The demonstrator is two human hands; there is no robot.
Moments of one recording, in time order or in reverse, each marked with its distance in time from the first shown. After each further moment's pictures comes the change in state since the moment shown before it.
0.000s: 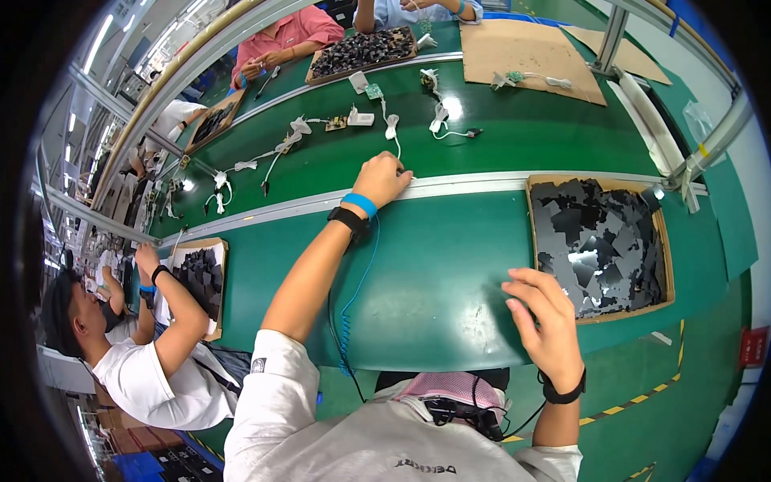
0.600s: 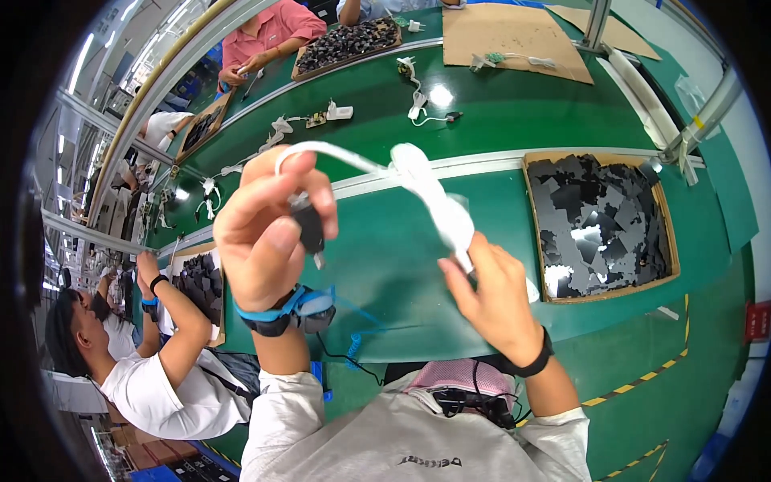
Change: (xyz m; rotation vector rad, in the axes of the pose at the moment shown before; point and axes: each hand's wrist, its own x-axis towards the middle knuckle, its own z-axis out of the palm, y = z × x) left_hand -0.140 0.101 -0.168 -1.252 0.213 0.694; right_hand 0.039 -0.031 0.038 0.103 -0.071 0.080
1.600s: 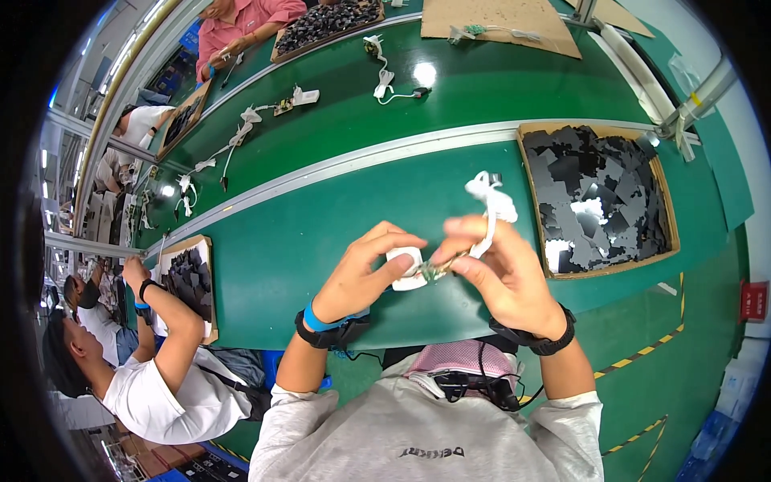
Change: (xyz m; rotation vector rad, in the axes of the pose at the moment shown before) left_hand -0.094 -0.066 0.026 0.378 -0.230 -0.536; right_hand -0.010 0.022 0.006 0.681 -0.115 -0.114
